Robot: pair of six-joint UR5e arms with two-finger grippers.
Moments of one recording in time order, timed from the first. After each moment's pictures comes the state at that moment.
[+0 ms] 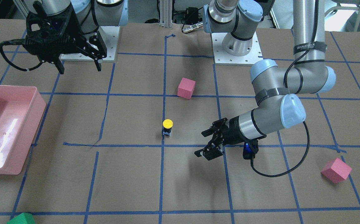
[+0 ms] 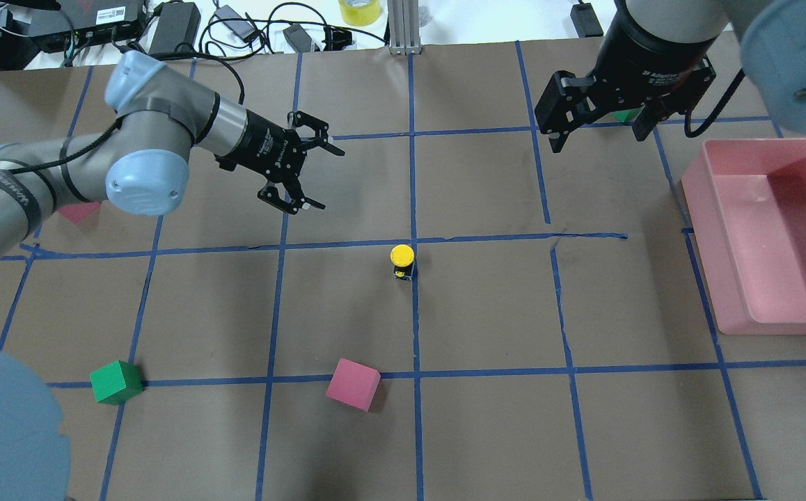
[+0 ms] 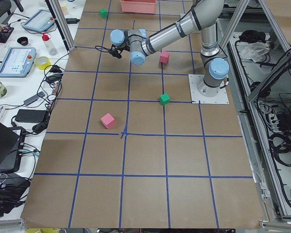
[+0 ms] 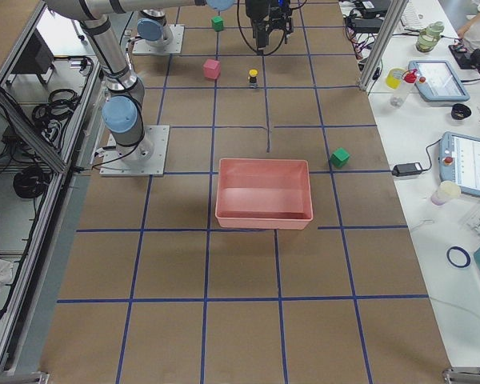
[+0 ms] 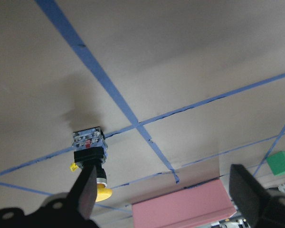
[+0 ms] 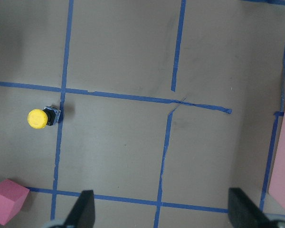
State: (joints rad) left arm -1.48 -1.92 -1.74 -1.08 0.94 -0.94; right arm 1.63 -1.60 1.53 -1.58 -1.55 -0.06
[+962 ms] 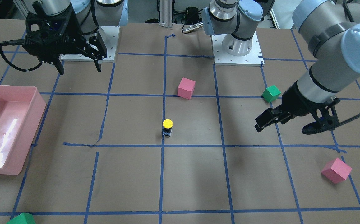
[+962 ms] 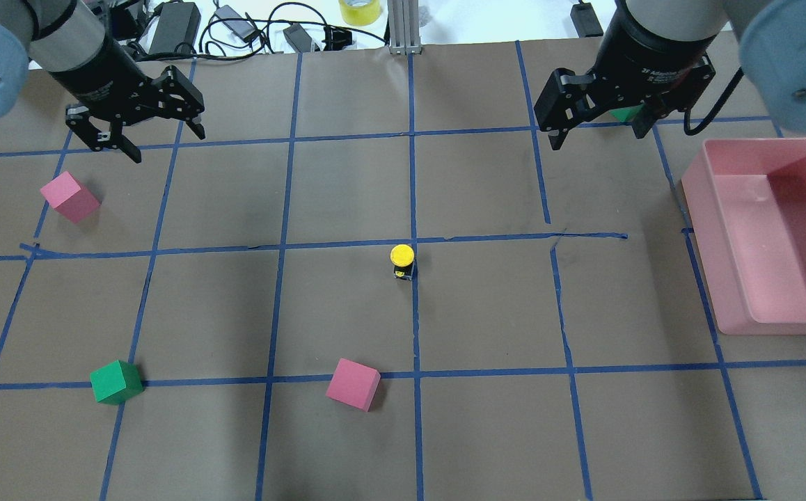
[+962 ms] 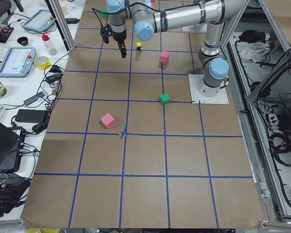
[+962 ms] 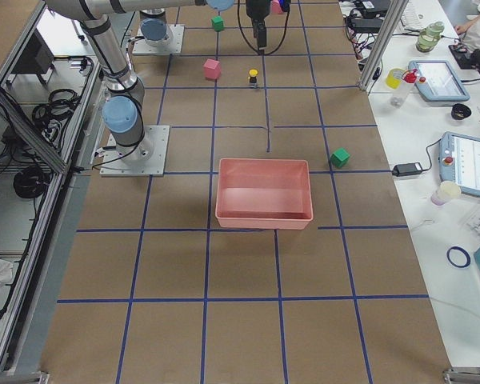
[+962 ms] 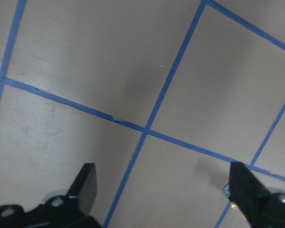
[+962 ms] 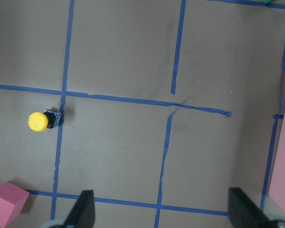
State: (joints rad) left arm -1.39 -1.72 -1.50 -1.52 1.49 -0.06; right arm 1.63 -1.60 1.53 -1.59 -1.55 -0.06
